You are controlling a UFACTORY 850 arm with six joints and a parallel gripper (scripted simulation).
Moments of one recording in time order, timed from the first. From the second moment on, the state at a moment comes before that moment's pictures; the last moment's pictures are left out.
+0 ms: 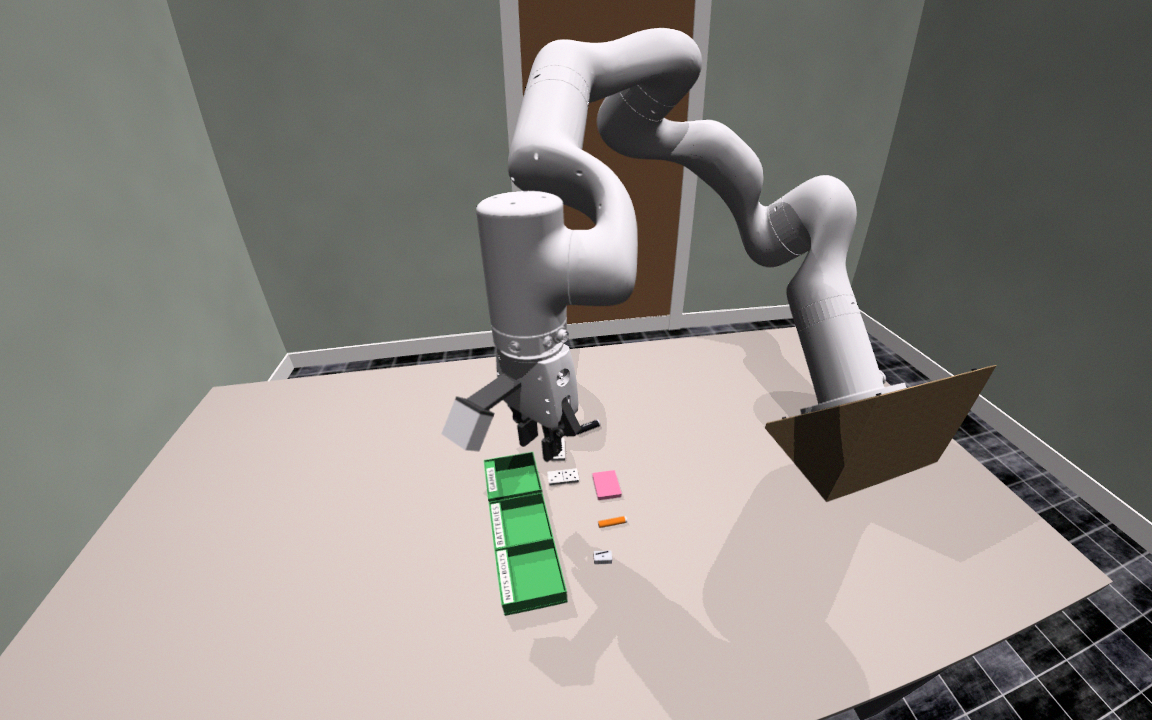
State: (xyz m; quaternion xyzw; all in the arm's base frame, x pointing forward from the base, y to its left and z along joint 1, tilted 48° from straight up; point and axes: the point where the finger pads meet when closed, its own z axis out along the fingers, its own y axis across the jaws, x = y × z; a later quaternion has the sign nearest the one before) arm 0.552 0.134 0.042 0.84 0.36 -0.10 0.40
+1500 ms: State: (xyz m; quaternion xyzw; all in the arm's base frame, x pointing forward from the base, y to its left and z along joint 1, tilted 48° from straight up) arm 0.531 0.001 0.088 0.65 0.64 -0.23 0.33
